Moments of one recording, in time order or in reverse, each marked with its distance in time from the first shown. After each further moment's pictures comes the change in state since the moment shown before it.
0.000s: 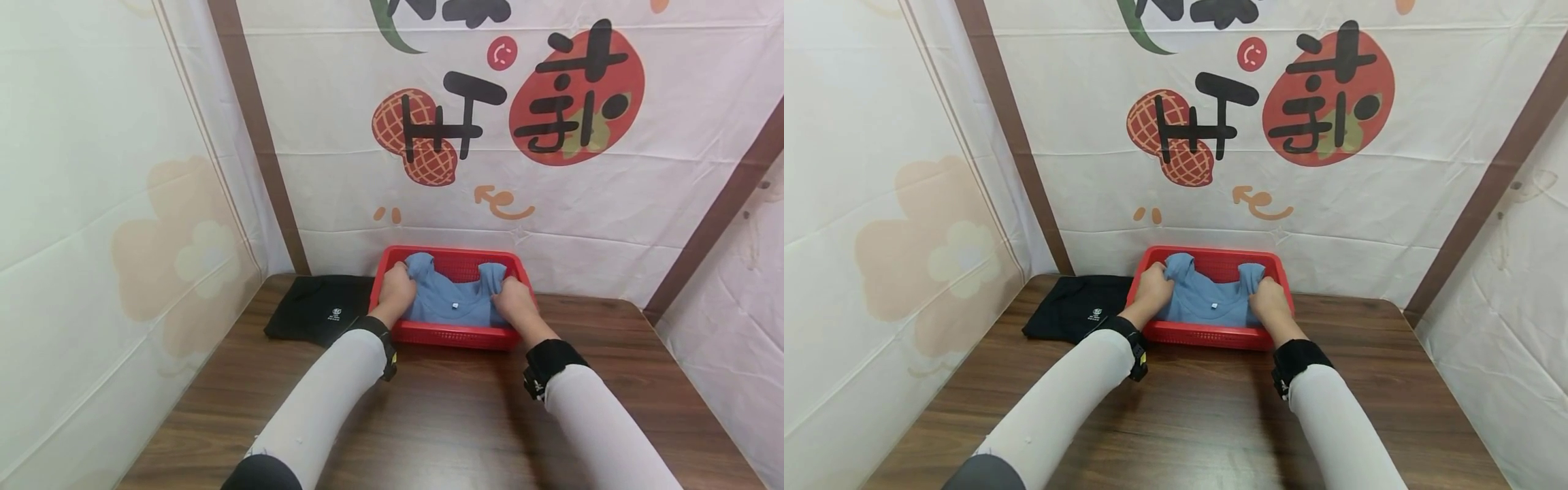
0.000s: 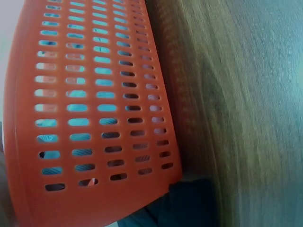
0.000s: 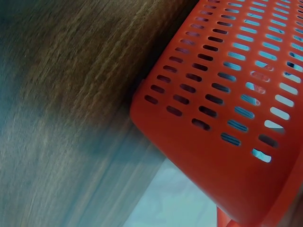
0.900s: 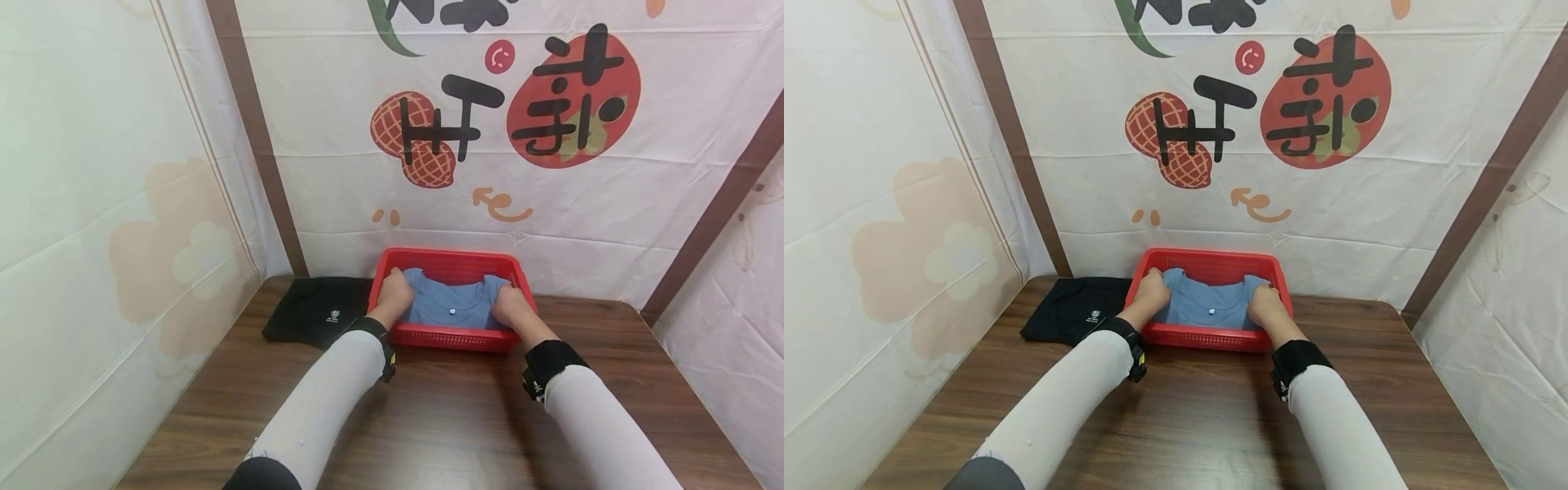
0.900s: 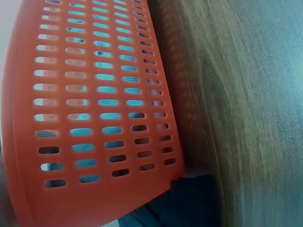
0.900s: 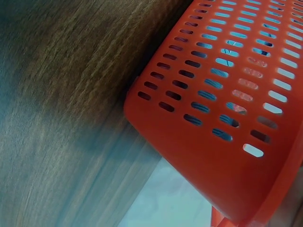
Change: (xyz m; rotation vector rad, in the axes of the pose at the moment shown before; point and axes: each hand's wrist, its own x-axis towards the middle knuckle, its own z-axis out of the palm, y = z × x) left_hand 0.000 -0.003 0.001 0.109 -0.102 -0.086; right_hand 0.000 0.000 -0.001 -0.132 -0.149 -0.045
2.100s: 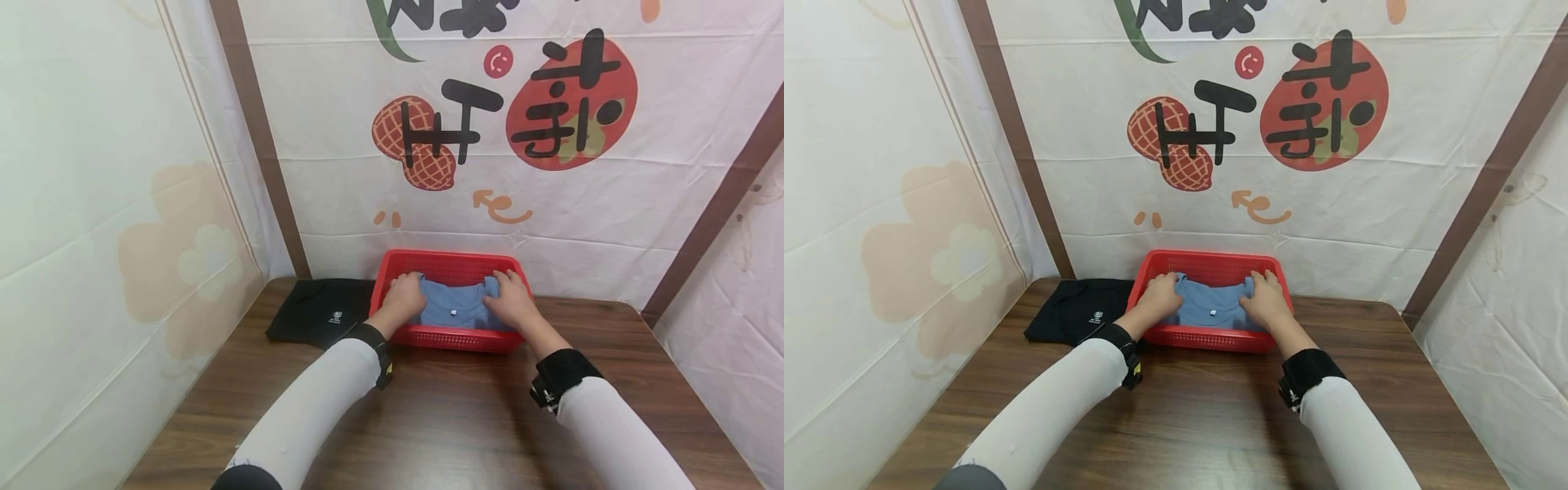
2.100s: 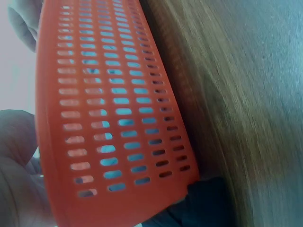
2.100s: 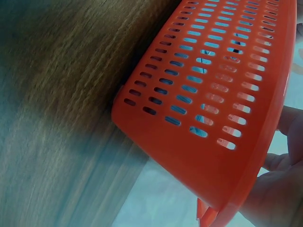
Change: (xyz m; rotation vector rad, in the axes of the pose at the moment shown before) left_hand -0.026 0.016 -0.010 0.187 -0.072 0.187; right_hand -0.020 -0.004 -0.010 0.192 0.141 -0.186
